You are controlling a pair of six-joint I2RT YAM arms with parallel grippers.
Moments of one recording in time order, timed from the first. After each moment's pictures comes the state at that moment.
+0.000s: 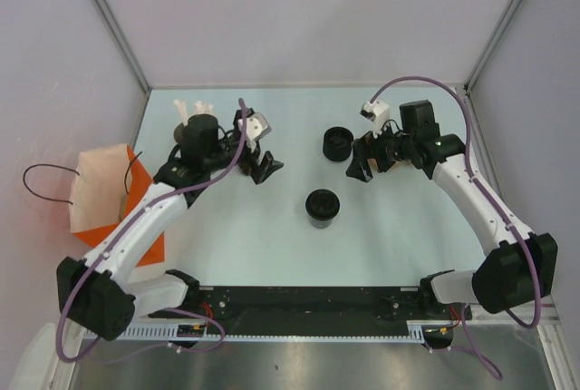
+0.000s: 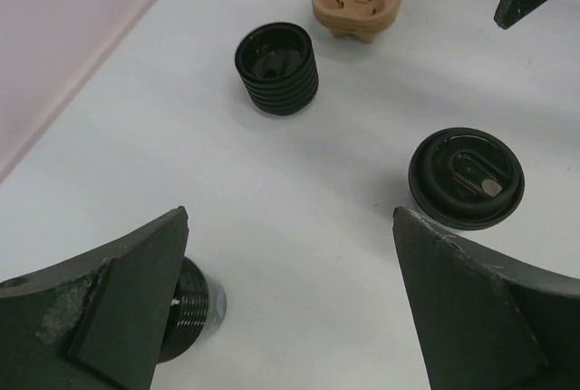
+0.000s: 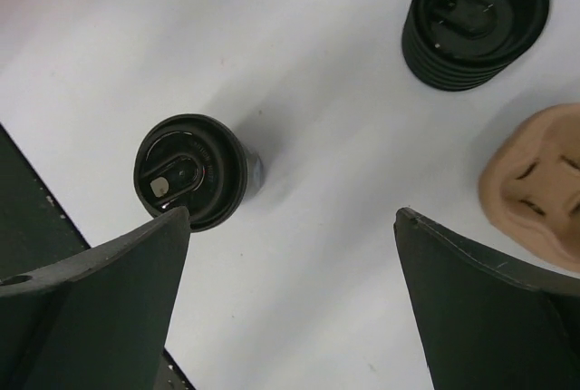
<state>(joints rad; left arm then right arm) -0.41 1.12 0.98 -0.18 0.54 0.34 0.30 1.31 1.21 -0.64 -0.53 -0.22</state>
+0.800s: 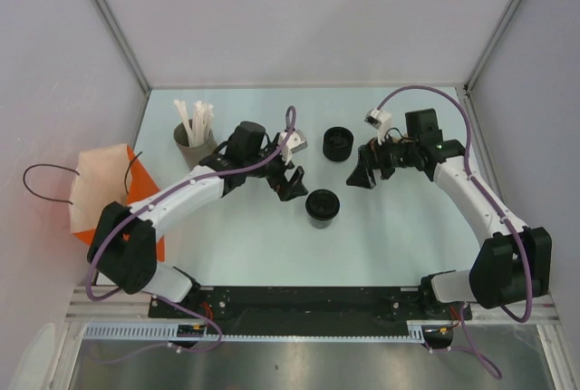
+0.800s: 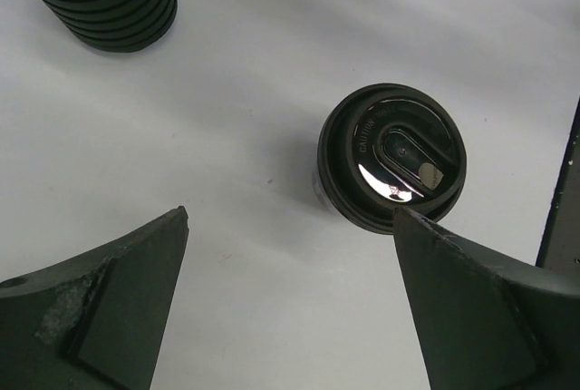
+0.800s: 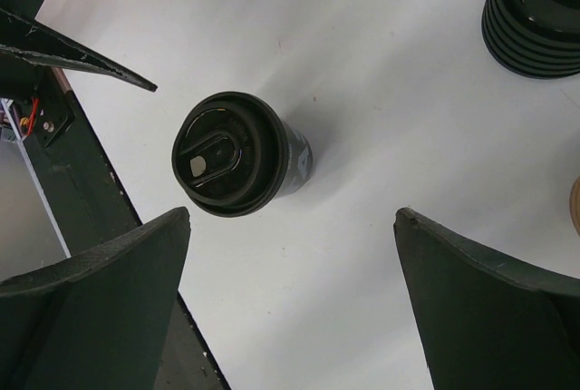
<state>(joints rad) -0.57 1.46 1.02 -0.21 0.57 0.25 0.22 1.35 1.11 -0.60 -0.78 -0.22</state>
